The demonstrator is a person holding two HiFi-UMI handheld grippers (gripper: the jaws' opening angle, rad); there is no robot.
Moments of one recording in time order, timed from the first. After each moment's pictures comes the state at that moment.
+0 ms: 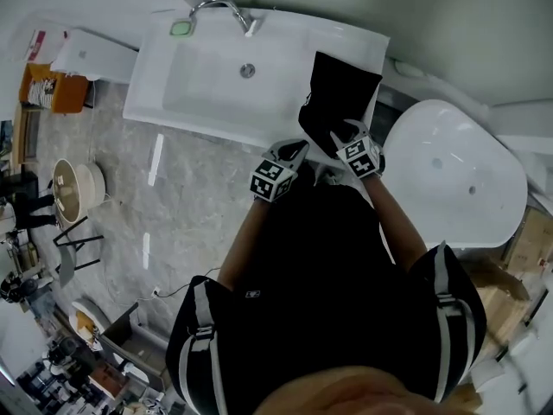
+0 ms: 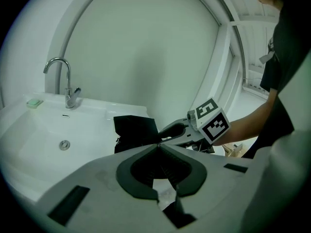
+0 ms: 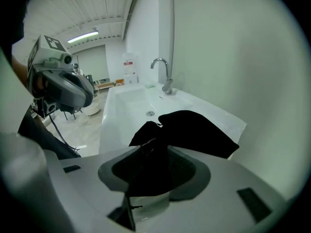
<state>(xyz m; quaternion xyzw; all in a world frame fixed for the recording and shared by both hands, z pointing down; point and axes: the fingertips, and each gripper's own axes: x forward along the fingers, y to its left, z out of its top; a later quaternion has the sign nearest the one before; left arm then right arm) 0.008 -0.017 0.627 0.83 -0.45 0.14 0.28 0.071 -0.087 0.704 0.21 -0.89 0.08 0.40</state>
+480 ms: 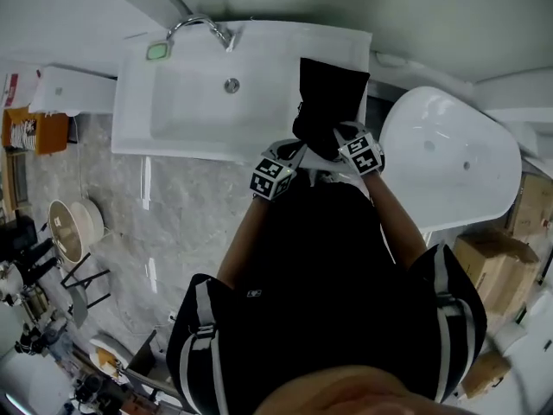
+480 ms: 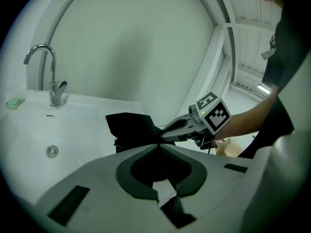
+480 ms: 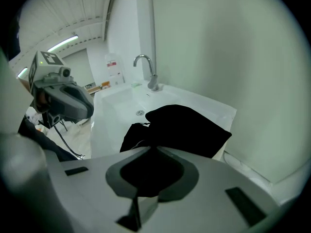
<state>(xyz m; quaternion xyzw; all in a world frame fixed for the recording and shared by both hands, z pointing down) -0.004 -0.044 0.649 0.87 -0.38 0.15 0.29 0.076 -0.106 0.704 0.27 -0.86 0.14 0.41</state>
